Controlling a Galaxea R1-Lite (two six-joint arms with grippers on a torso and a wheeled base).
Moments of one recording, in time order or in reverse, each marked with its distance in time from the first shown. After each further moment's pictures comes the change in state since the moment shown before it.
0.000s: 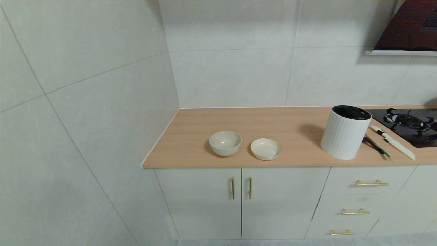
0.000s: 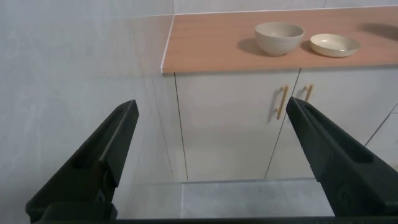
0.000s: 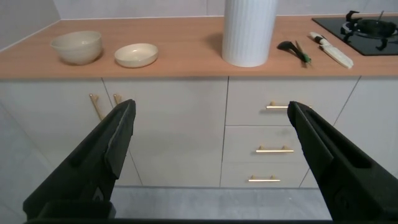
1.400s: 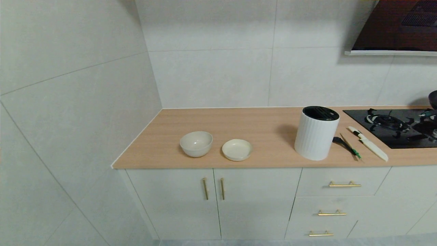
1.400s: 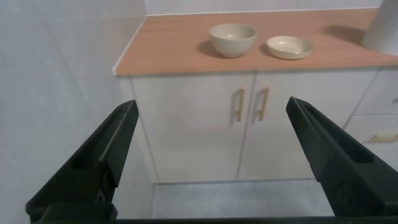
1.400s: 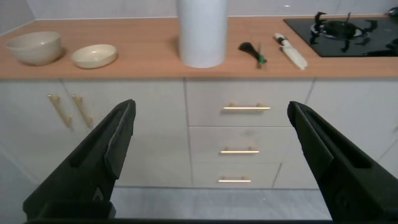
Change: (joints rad) left arm 0.000 0.000 0.000 0.000 0.000 -0.004; right arm 0.000 0.000 0.000 0.000 0.000 0.000
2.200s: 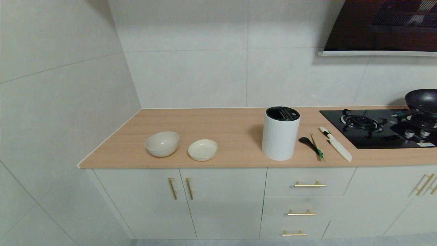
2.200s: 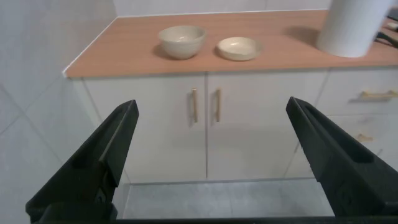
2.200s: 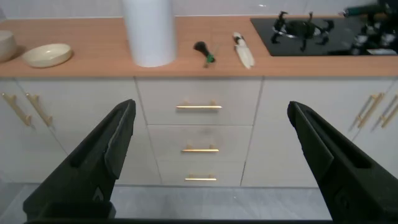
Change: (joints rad) left arm -0.001 0.000 0.000 0.000 0.001 -0.001; right arm 0.000 0.000 0.000 0.000 0.000 0.000
